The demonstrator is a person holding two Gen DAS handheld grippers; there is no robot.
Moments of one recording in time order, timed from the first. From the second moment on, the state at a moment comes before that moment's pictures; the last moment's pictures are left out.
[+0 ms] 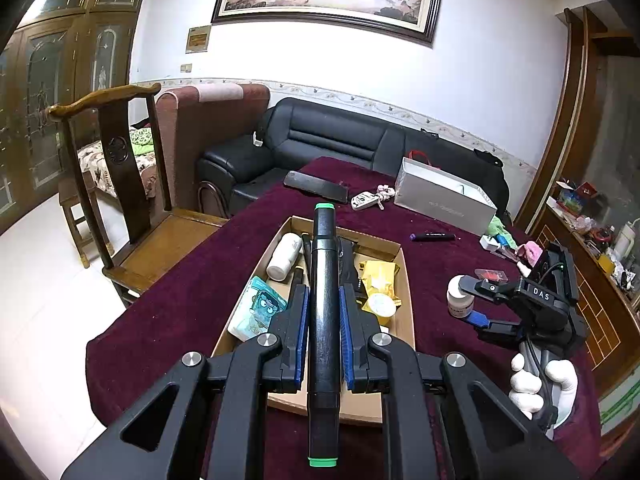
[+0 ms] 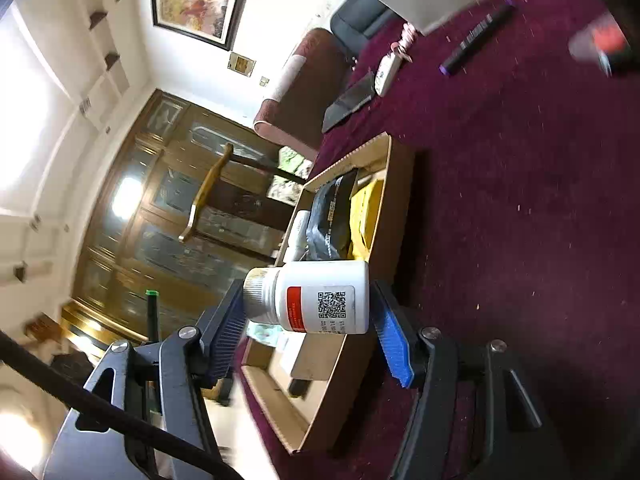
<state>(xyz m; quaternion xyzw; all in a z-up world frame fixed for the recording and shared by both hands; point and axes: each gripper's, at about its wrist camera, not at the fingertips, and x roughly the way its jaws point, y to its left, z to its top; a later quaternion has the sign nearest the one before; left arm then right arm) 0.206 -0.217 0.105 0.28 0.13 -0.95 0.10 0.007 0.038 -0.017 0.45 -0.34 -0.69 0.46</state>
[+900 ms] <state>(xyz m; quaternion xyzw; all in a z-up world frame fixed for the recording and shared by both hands) 0.142 -0.244 0.021 0.36 0.16 -0.91 0.08 0.072 -0.040 -0.004 0.44 -0.13 -0.74 0.49</state>
